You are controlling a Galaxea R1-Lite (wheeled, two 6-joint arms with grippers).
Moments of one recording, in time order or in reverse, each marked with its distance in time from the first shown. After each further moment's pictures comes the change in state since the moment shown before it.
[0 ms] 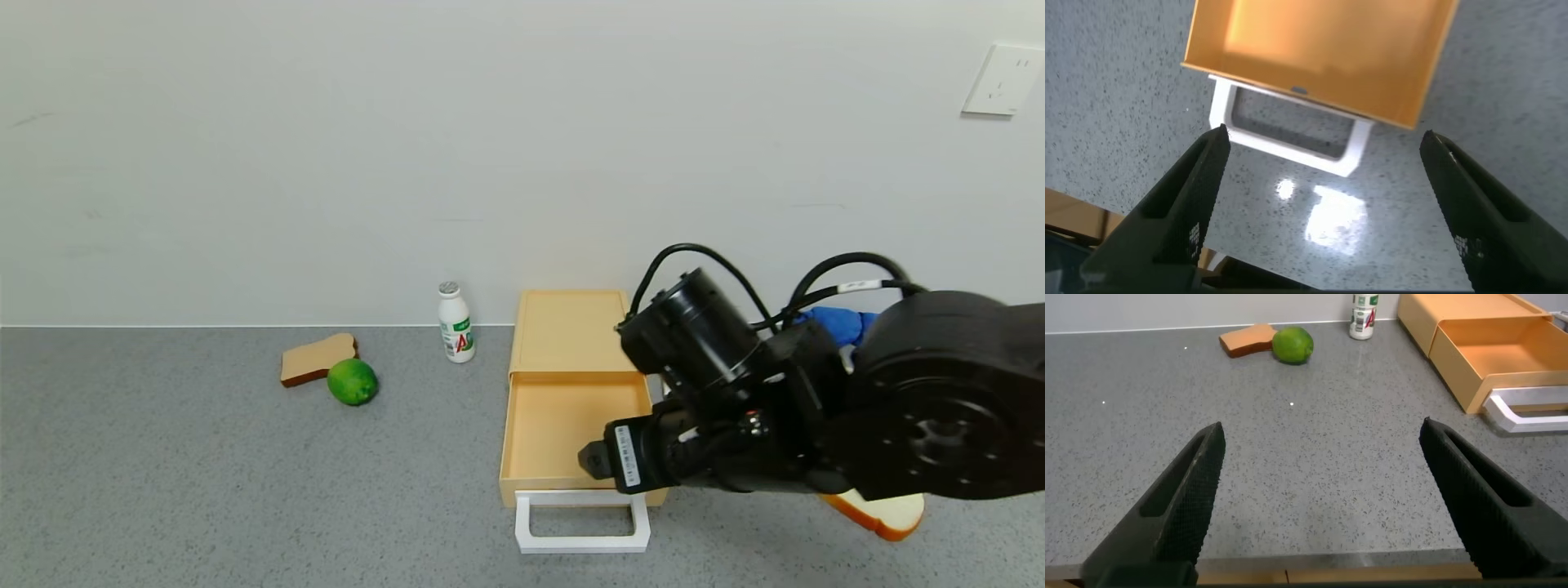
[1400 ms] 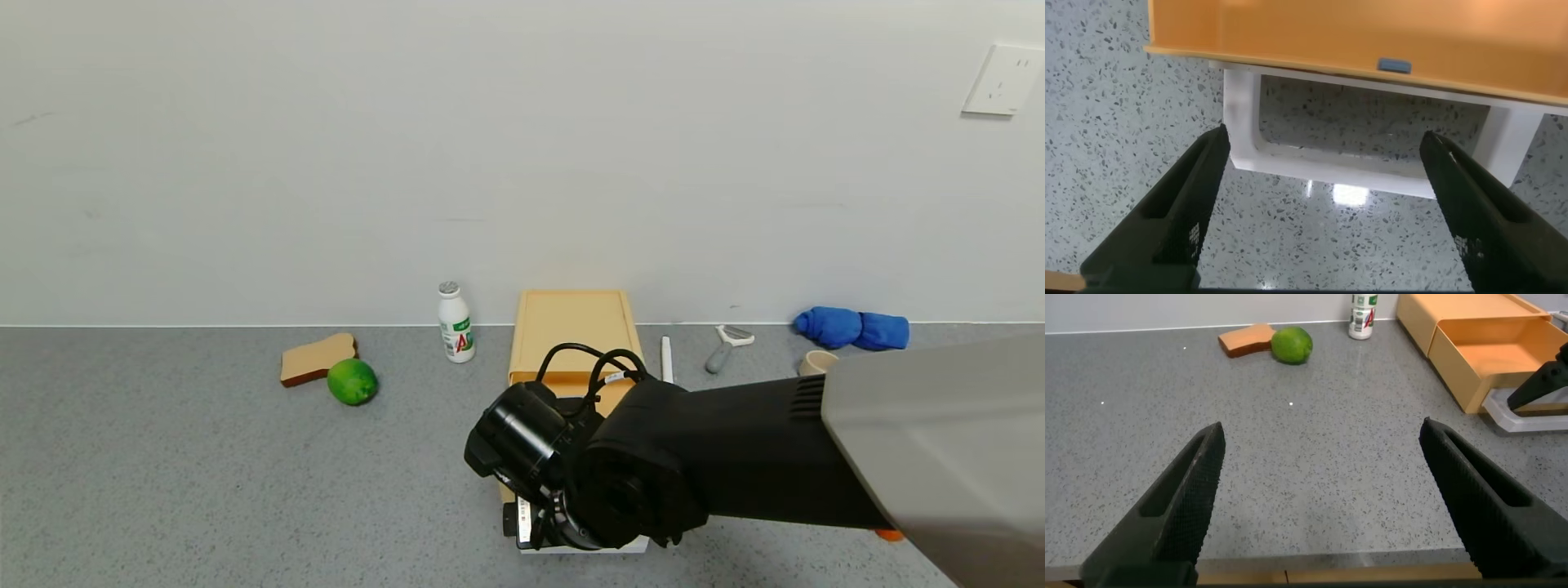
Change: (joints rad) left arm 0.000 0.000 0.000 0.000 0.000 0.000; right arm 0.107 0.381 -0.287 0.147 -0.051 0.268
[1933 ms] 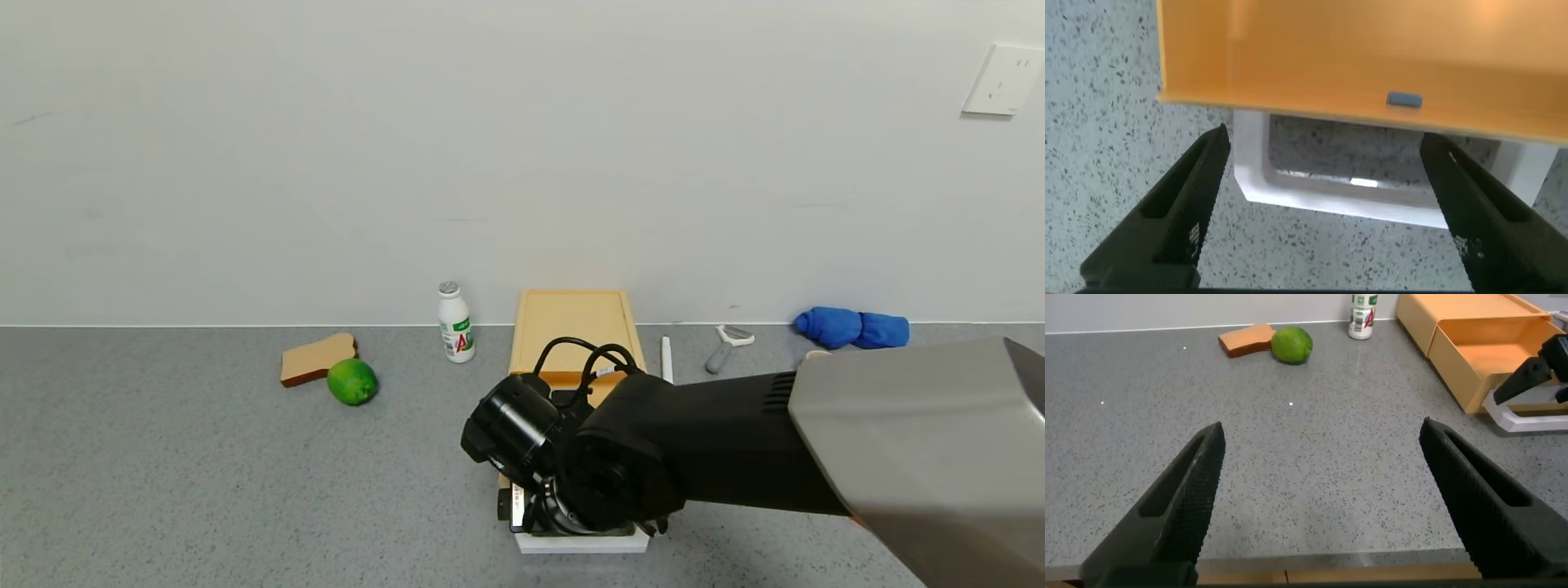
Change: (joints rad) left arm 0.000 0.000 0.000 0.000 0.000 0.000; right arm -0.014 0.045 -0.069 0.001 -0.002 0.013
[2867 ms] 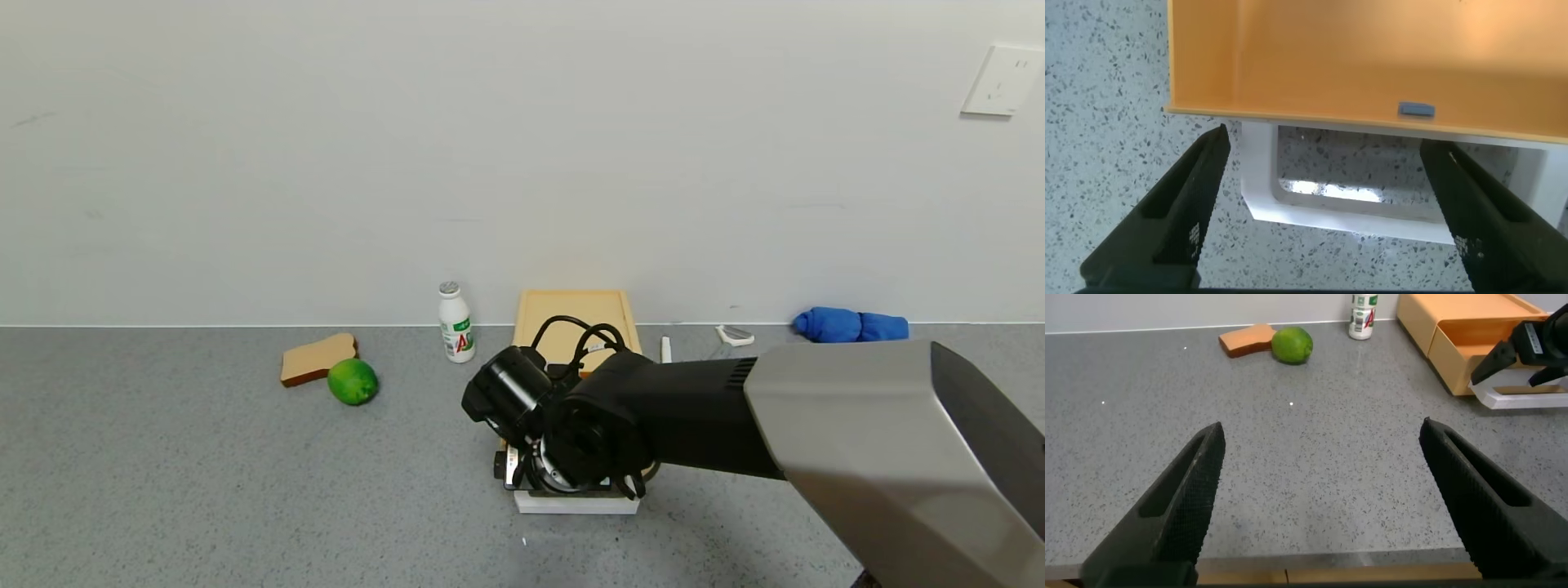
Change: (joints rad) left arm 0.000 0.000 0.000 0.000 0.000 0.000; right arm -0.063 0.098 -0.184 0.017 -0.037 -0.030
